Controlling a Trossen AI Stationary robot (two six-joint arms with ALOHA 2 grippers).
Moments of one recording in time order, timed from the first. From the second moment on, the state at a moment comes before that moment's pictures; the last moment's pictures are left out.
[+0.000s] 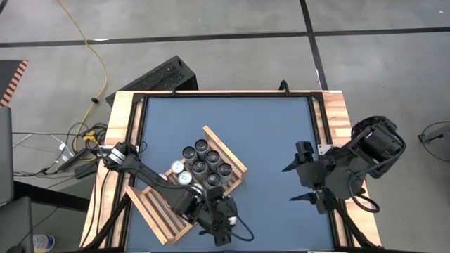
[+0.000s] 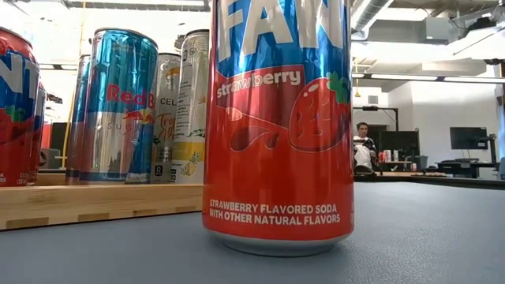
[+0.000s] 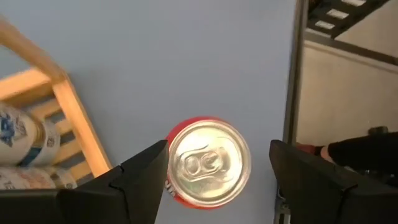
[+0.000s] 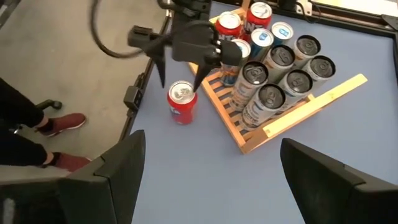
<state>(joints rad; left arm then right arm) -0.55 2.02 1.81 -0.67 -0.29 -0.72 0.72 1.62 2.31 -1.57 0.36 0.37</state>
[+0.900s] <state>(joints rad) -0.52 2.02 1.81 -0.69 -0.28 -0.59 0.72 1.62 2.31 -1.57 0.36 0.34</state>
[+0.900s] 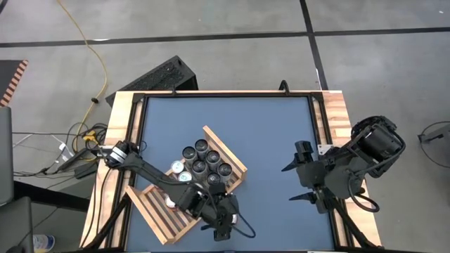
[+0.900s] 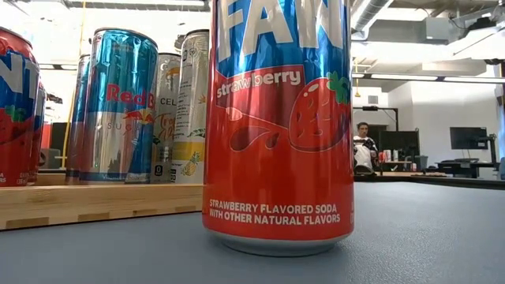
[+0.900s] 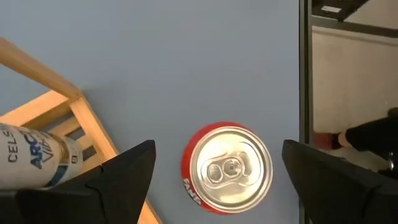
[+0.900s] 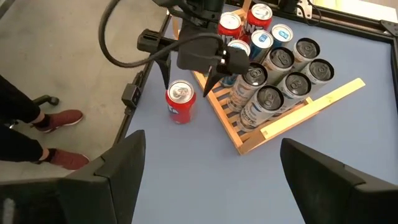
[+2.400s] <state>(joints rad) -0.60 2.14 1.83 -0.73 -0.38 -0.84 0.72 1.63 2.31 -1.57 0.37 0.37</state>
